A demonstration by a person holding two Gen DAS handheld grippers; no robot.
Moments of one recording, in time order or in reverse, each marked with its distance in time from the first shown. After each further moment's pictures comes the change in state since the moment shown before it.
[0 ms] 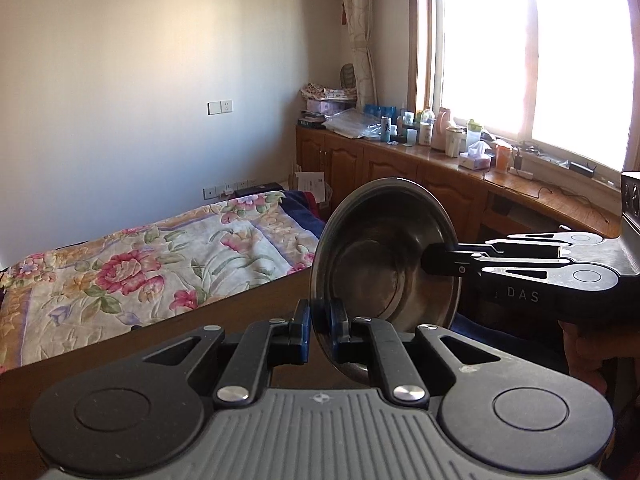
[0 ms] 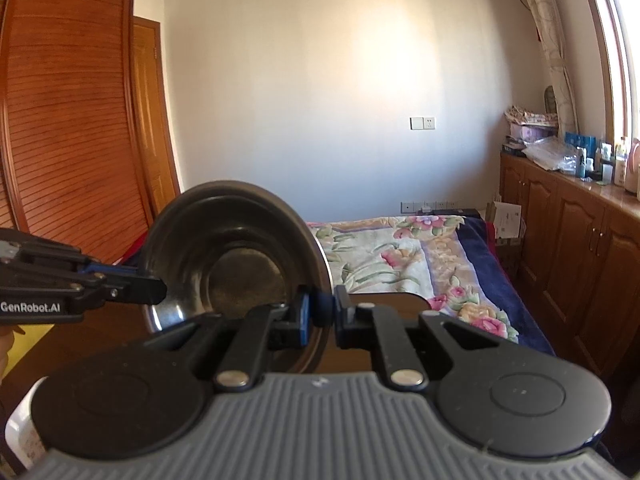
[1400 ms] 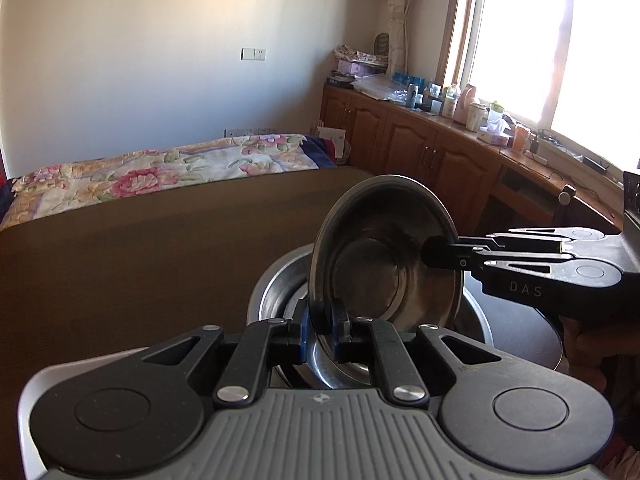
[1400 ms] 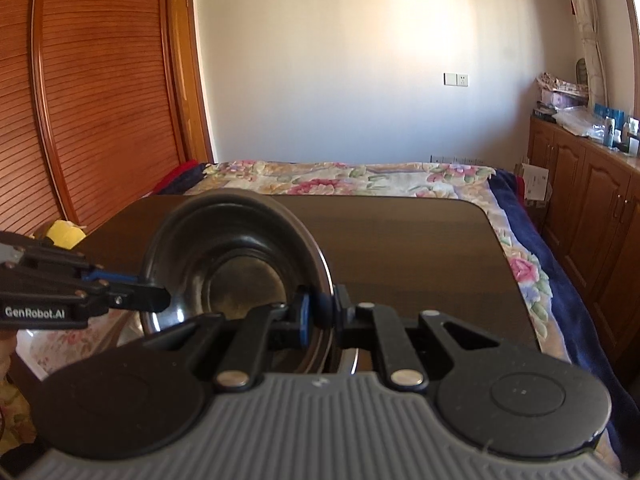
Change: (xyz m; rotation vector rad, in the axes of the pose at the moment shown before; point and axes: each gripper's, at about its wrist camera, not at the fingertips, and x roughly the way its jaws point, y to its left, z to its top) left arm -0.024 0.006 -0.116 -0.151 0.103 0.020; right arm -0.006 0.054 -0.076 -0.048 0.133 0.057
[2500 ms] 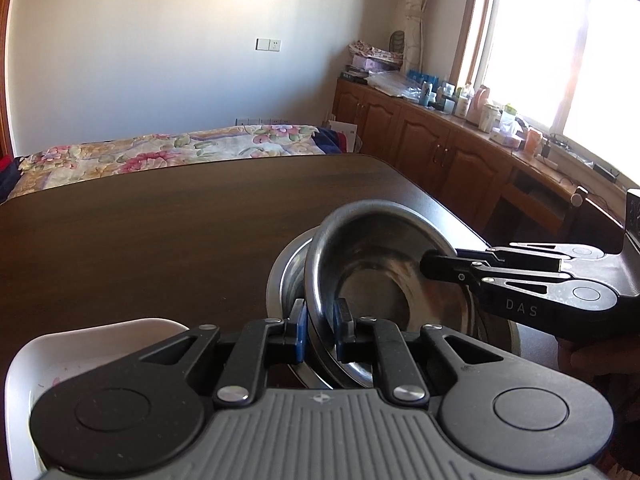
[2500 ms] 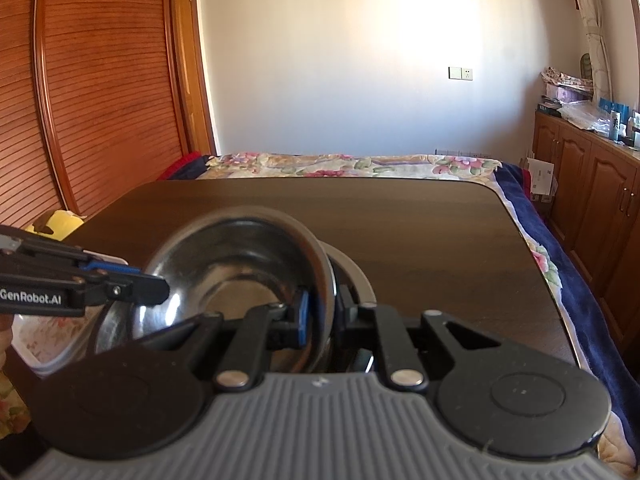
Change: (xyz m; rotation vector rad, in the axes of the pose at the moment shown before) left arm 0.007 0.007 -0.013 -0.050 0.007 0.016; right arm 0.010 0.011 -0.015 0.002 0.010 0.008
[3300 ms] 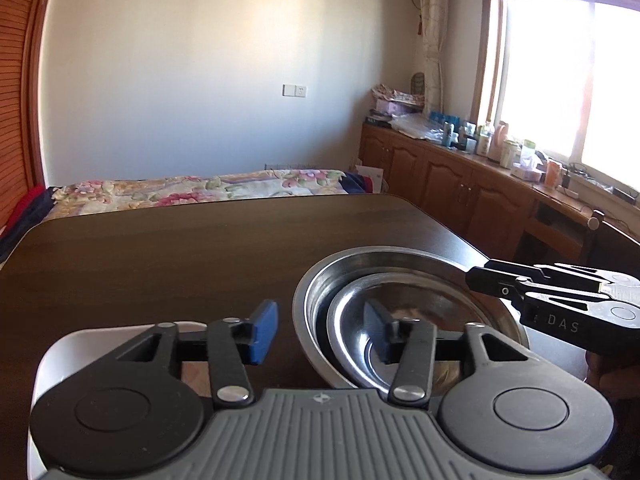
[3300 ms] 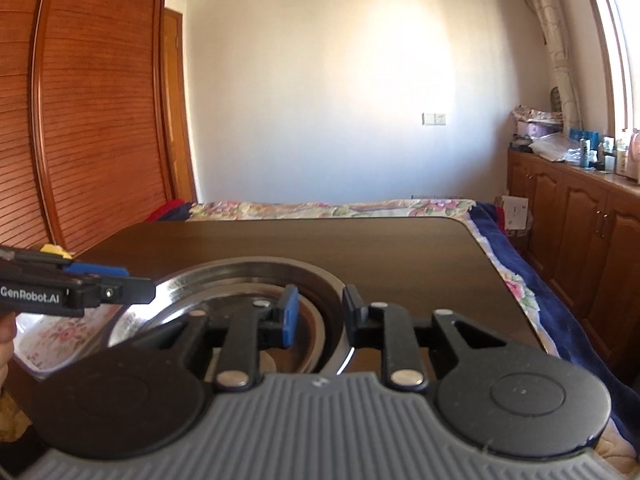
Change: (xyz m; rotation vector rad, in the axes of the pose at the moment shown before) left arm -0.021 -0.007 -0.023 0.009 -0.159 0.107; right arm -0.026 0.007 -0.023 0.018 -0.181 -0.079
